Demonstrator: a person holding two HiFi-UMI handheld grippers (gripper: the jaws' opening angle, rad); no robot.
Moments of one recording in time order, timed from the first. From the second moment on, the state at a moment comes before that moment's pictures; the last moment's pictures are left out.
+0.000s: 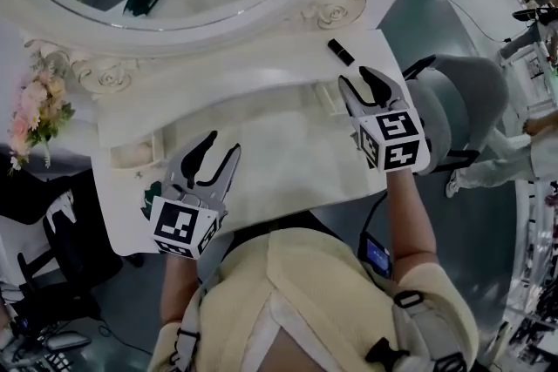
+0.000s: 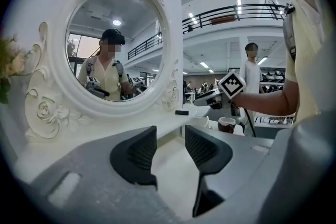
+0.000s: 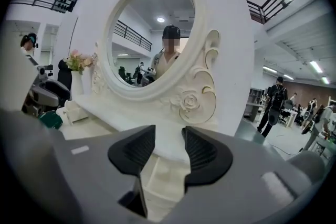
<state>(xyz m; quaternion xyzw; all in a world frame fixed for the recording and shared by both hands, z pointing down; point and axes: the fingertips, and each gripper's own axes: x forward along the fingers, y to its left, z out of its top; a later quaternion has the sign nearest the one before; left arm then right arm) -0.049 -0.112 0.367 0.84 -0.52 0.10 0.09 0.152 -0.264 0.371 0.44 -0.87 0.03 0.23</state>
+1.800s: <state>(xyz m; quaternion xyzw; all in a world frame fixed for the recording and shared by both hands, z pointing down) -0.005 -0.137 0.392 0.86 -0.50 0.06 0.11 0.177 -0.288 0.407 0.46 -0.85 0.09 0.25</state>
